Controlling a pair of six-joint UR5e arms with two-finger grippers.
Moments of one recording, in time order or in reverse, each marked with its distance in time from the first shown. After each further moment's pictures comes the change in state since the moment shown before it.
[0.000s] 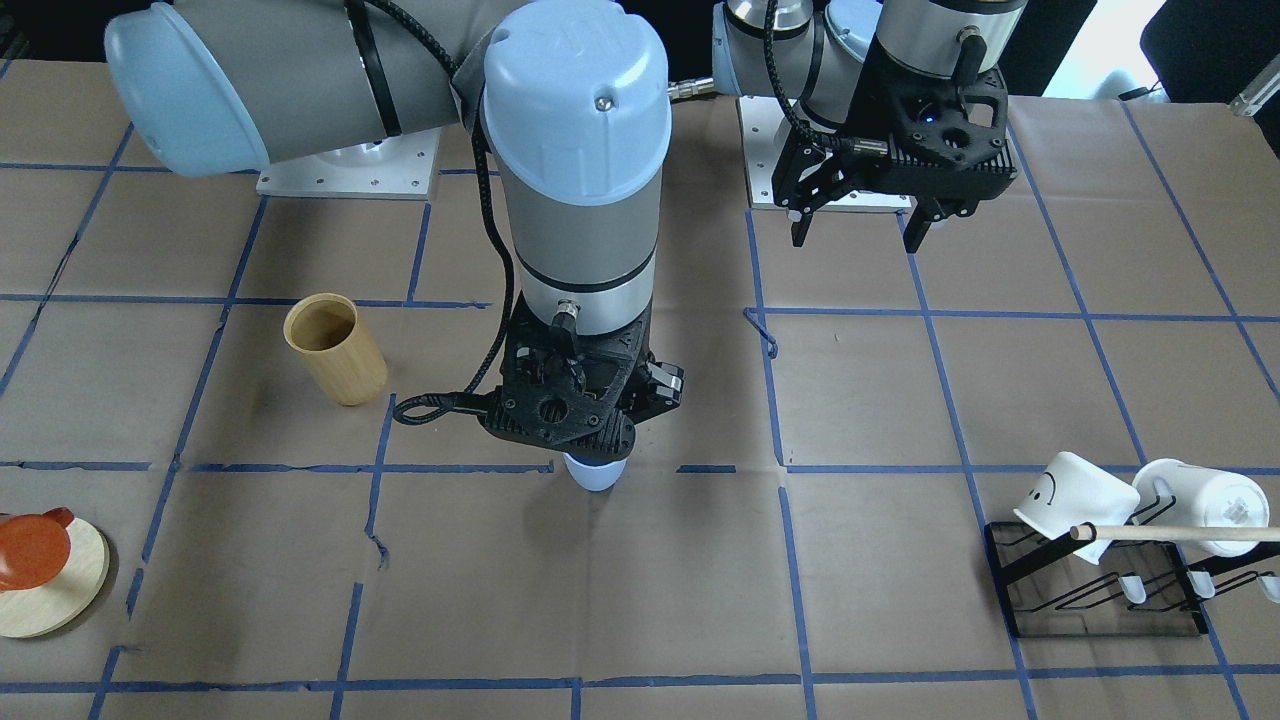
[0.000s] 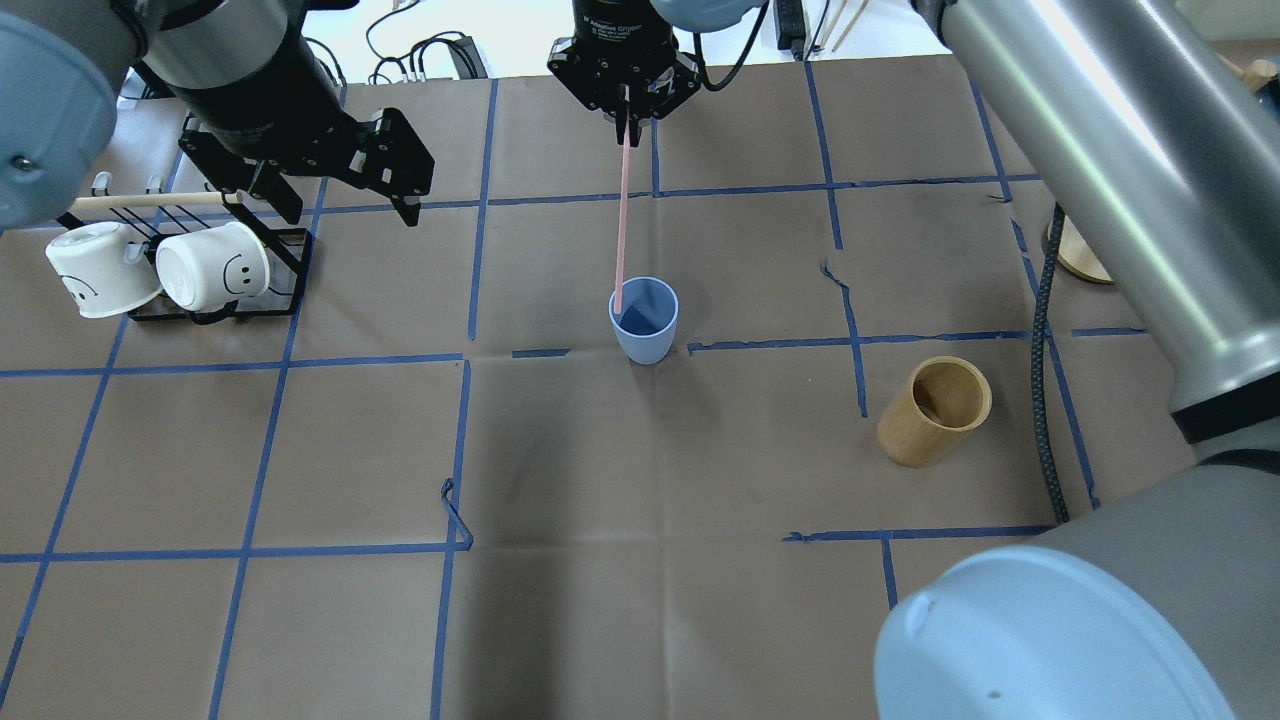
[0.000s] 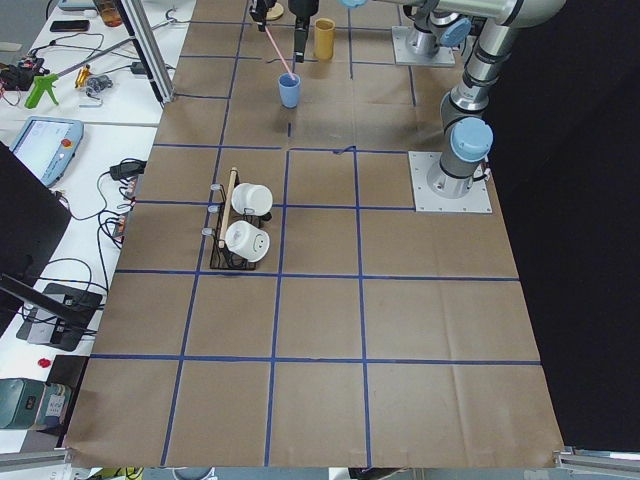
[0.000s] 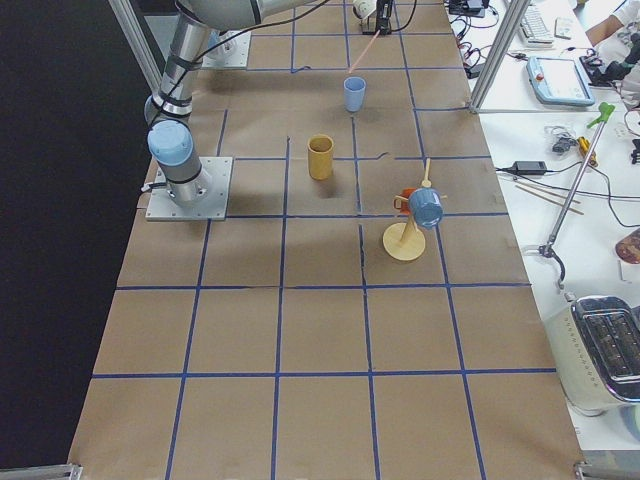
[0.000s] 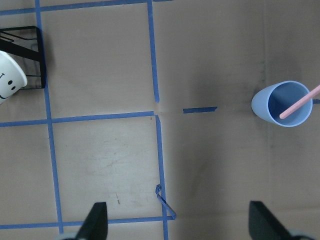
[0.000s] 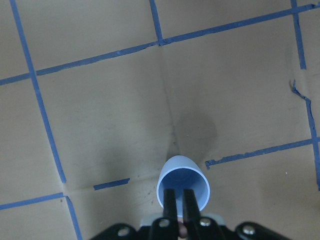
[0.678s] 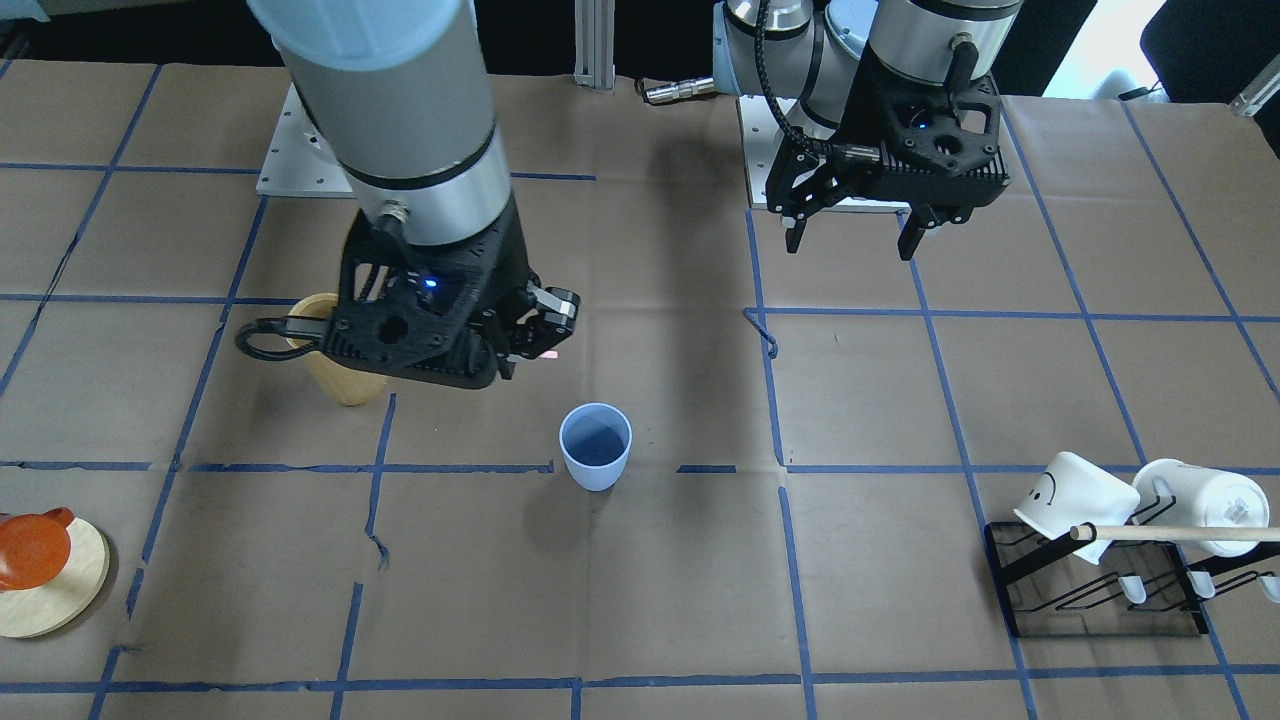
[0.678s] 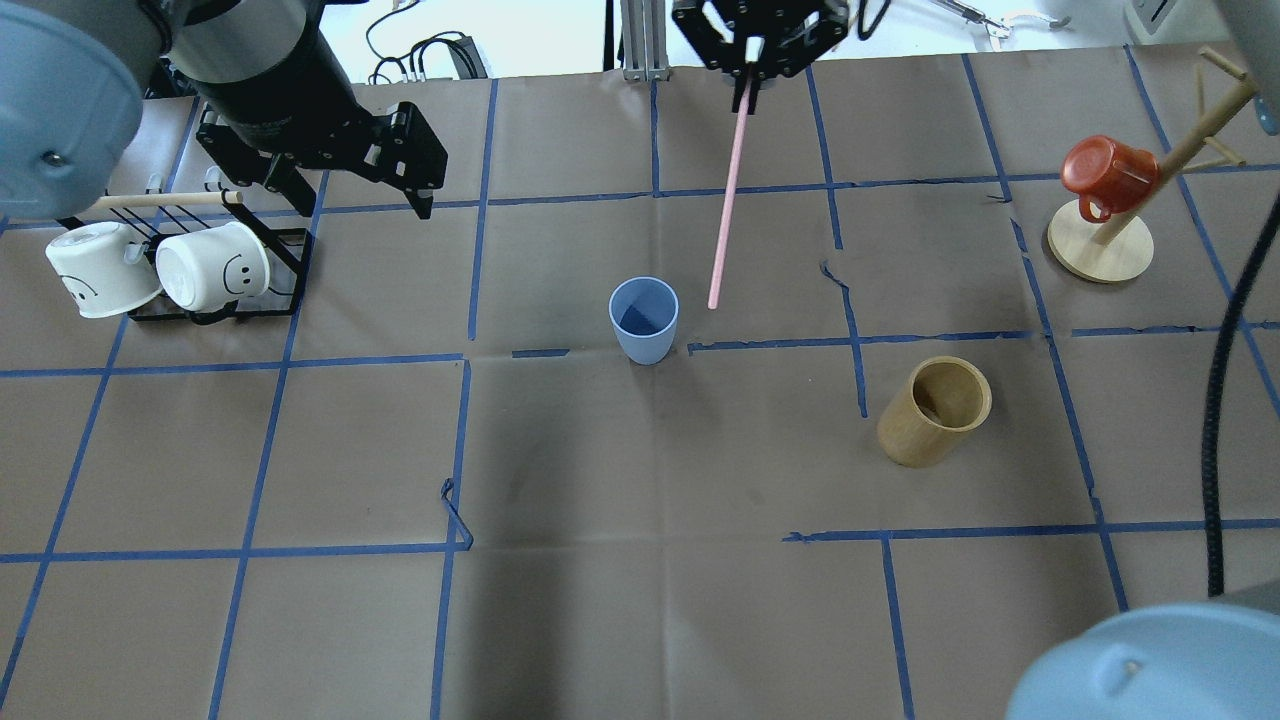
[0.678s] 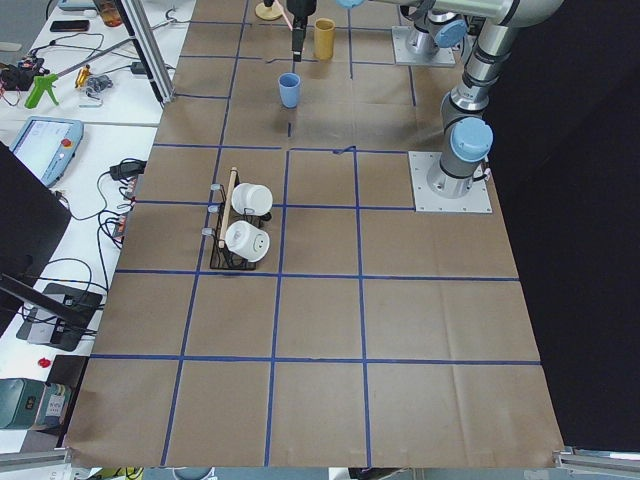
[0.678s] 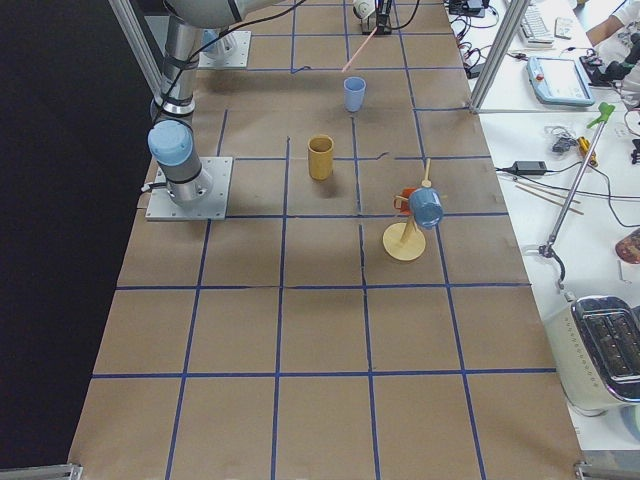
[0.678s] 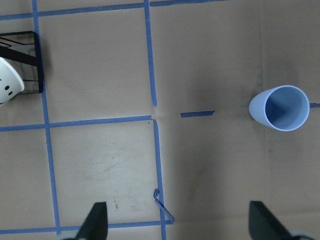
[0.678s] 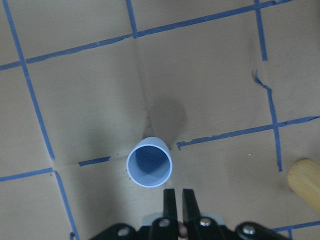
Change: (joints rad) left arm -0.004 -0.008 0.002 0.012 -0.002 -0.001; right arm -0.064 -0.084 -0.008 0.108 0.055 -0.066
